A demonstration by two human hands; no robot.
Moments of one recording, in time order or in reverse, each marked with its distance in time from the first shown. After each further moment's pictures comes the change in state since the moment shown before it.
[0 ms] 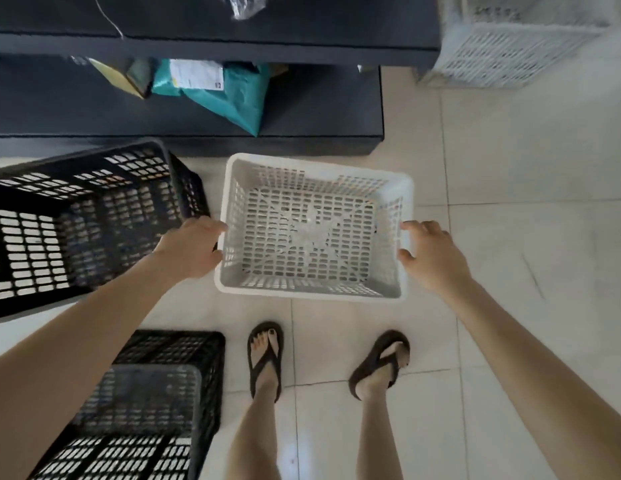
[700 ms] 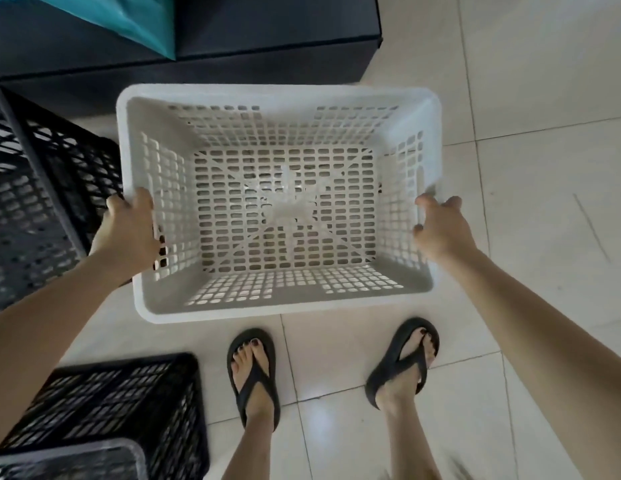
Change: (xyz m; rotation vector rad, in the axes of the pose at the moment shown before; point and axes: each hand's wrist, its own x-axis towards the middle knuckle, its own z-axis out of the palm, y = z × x) left_hand 0.181 -0.005 0.136 -0.069 0.199 -0.261; right_hand 0.152 0.080 0.184 0.152 -0.045 0.269
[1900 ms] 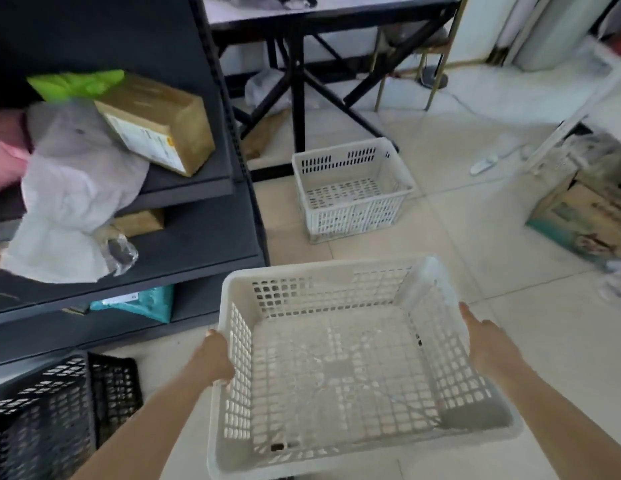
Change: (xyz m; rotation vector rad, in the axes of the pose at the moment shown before) left_hand -0.234 0.364 -0.336 -0.141 -0.242 -0.065; right_hand -0.078 0.299 -0.446 -0.082 0.092 0.073
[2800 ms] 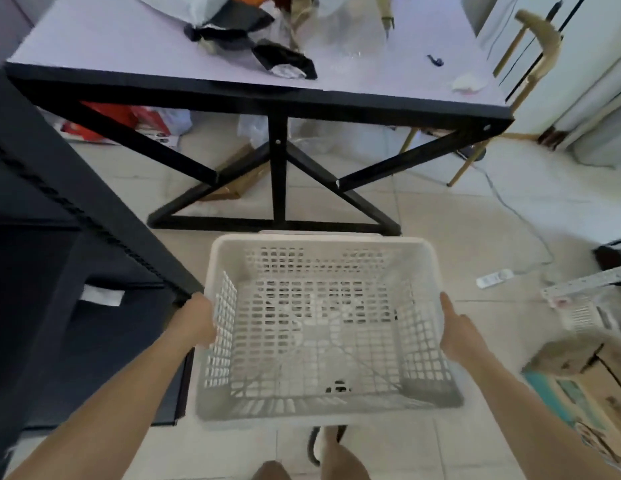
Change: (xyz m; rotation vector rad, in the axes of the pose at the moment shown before) left_hand 0.250 0.352 -0.302 -0.120 0.106 -0.050; right_hand 0.490 -0.072 -0.341 0.009 0.000 -0.140
